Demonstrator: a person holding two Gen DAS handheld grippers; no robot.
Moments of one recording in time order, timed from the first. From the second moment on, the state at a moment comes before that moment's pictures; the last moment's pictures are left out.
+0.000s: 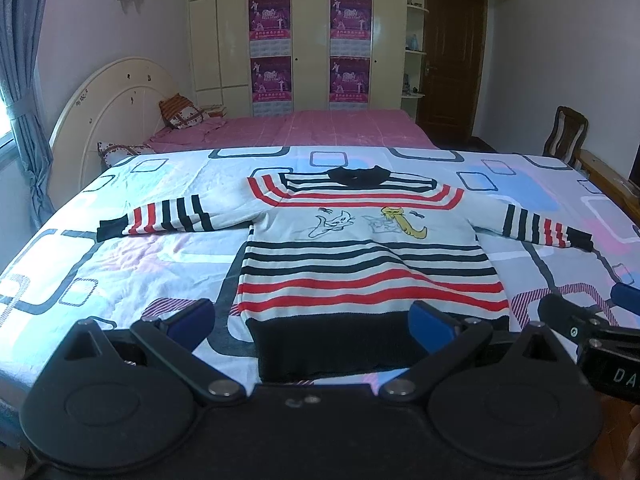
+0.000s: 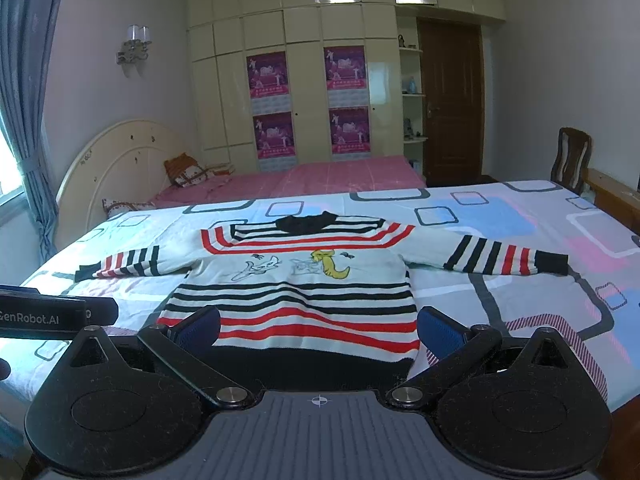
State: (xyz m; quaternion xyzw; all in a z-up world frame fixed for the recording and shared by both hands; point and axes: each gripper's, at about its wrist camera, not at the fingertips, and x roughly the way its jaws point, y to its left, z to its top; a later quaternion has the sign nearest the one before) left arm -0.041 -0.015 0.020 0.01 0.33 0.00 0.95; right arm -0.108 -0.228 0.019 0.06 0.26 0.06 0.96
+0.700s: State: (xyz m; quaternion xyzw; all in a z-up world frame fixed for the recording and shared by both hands) left arm -0.036 -0.008 0.017 0.01 0.33 0.01 0.94; right arm -0.101 -0.221 0.018 0.06 0.26 0.06 0.96
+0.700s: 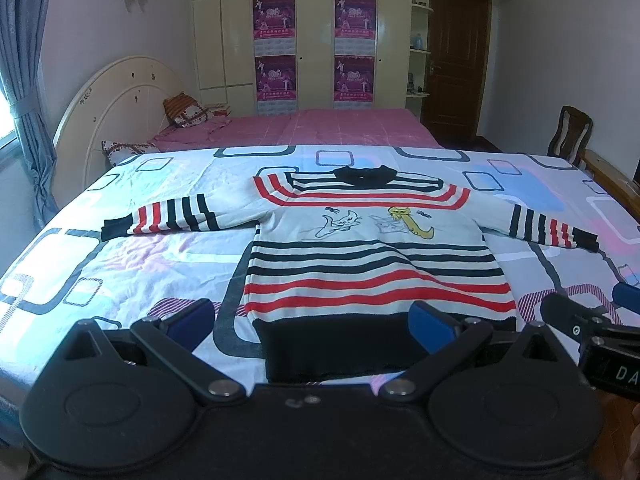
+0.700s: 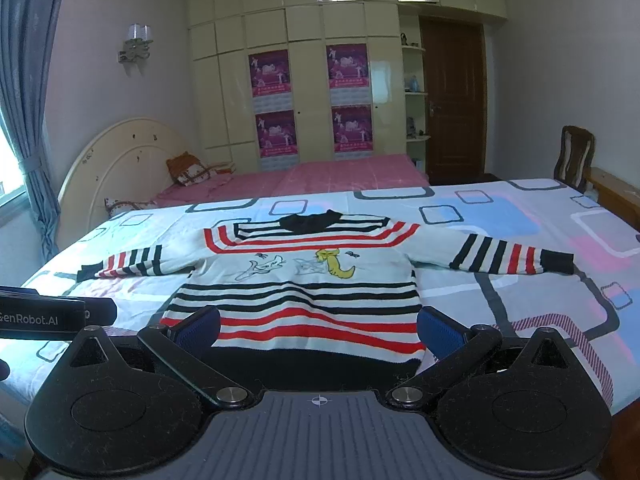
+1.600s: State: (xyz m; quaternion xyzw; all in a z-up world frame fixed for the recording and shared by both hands) left arm -0.027 -0.012 0.016 0.01 0.34 0.01 0.94; right arm -0.092 -0.229 0.013 0.06 0.26 0.06 0.96
